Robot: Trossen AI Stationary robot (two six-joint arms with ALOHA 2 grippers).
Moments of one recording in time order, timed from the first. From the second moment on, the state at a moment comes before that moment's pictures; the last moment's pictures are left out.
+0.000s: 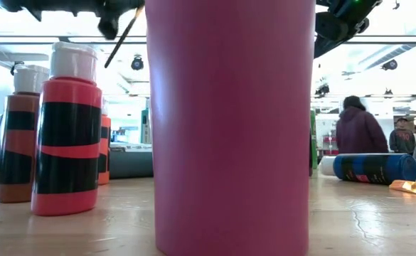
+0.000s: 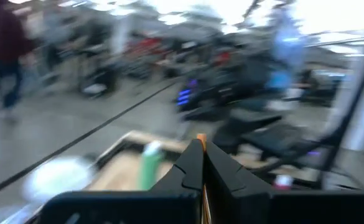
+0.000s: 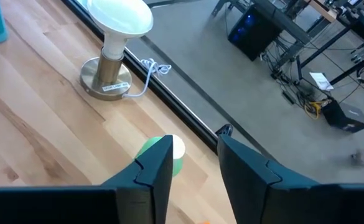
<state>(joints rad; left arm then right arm) 0.33 0.71 0.63 0.22 0.19 -0.18 0.05 1.05 1.00 -0.94 0.93 0.44</state>
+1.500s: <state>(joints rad) -0.31 1.34 0.85 0.89 0.27 0.10 0.01 1.05 1.00 -0.93 0.94 0.51</state>
